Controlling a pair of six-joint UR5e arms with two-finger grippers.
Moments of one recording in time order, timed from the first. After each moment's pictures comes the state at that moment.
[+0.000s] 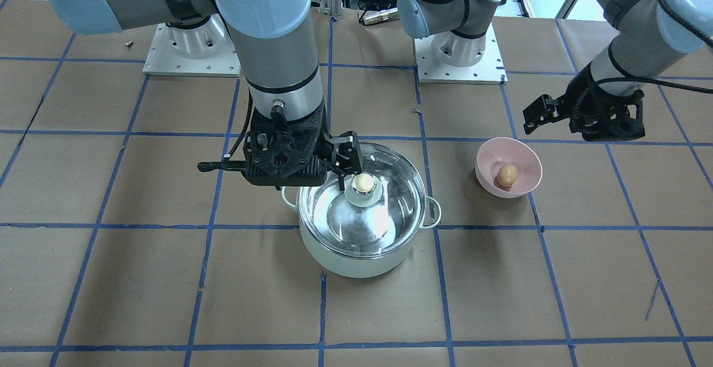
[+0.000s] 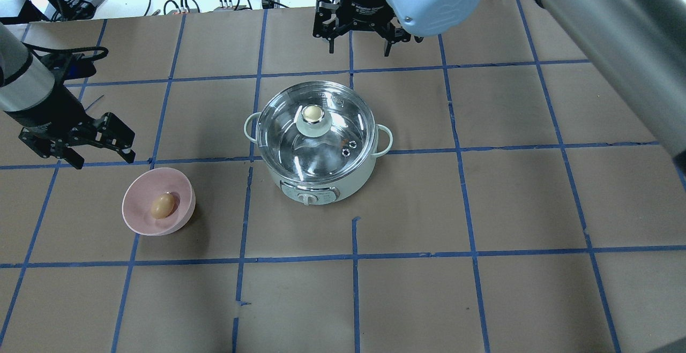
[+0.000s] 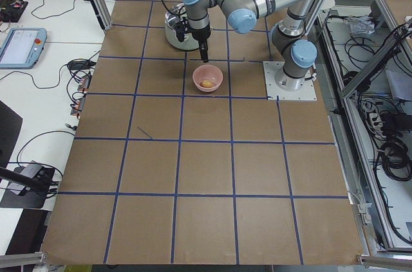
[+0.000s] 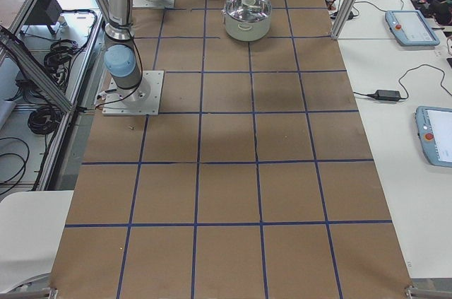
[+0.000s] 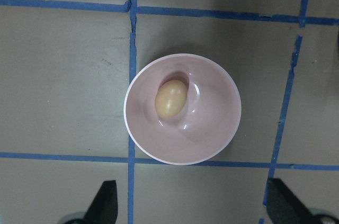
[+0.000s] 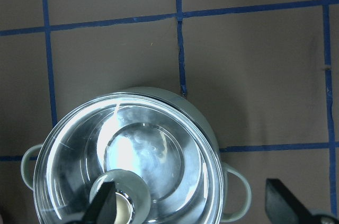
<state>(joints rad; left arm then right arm) -1.19 -1.54 -1.86 -1.44 1.60 0.31 1.90 -1.18 1.23 -1.76 -1.52 0.40</state>
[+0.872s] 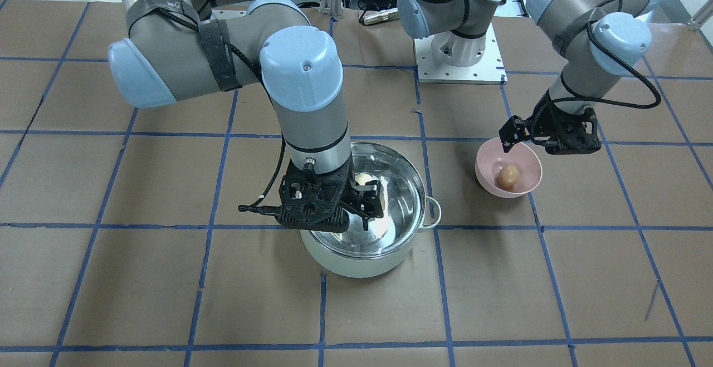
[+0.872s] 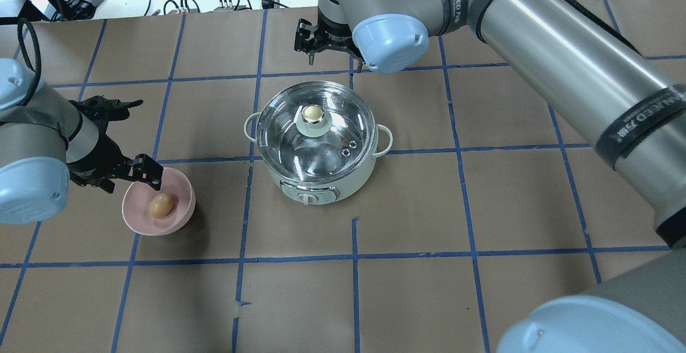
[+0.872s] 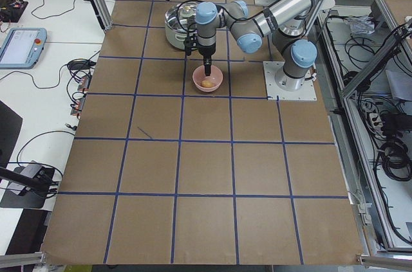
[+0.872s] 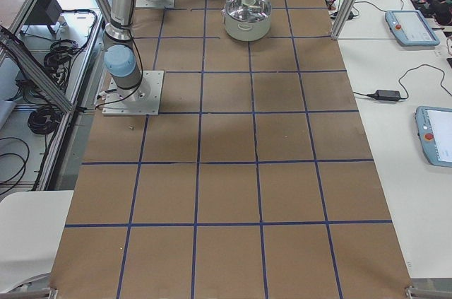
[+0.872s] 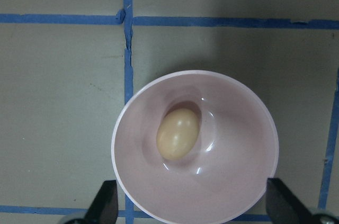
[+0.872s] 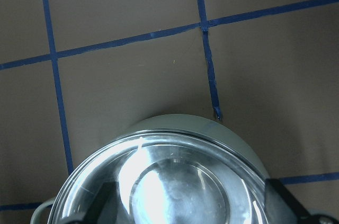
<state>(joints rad) -1.19 -1.53 -2.11 -1.10 1.60 0.36 1.93 -1.08 1.30 -1.99 -1.49 0.52</state>
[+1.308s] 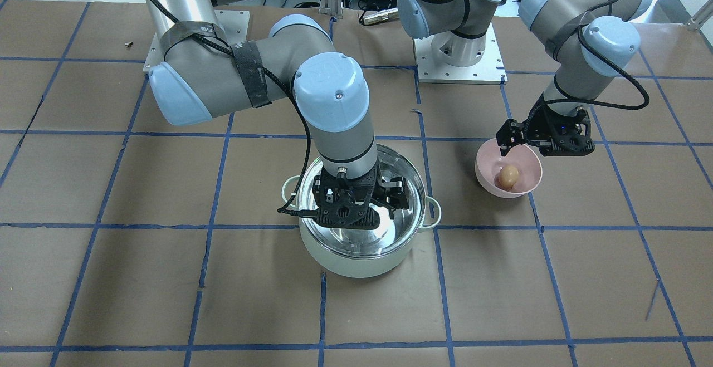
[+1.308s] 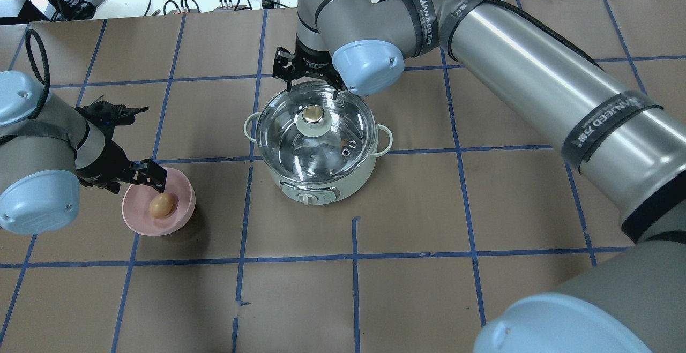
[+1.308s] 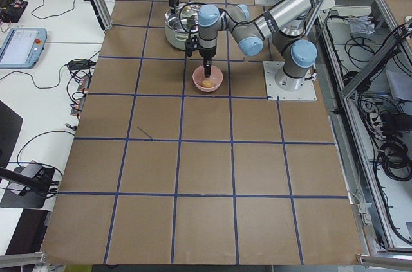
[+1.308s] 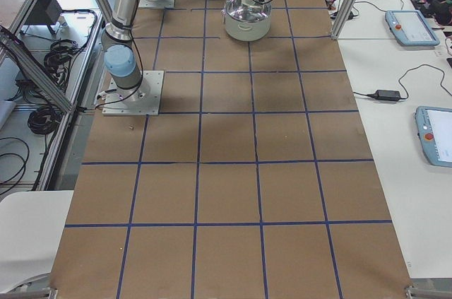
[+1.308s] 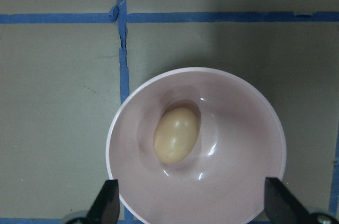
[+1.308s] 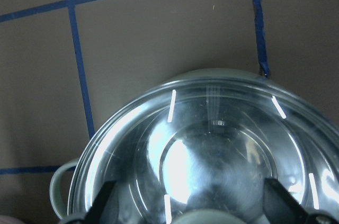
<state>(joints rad) -1.19 -1.53 -2.16 -1.01 1.59 0.38 1.98 -1.06 1.33 -1.97 -1.42 0.55</state>
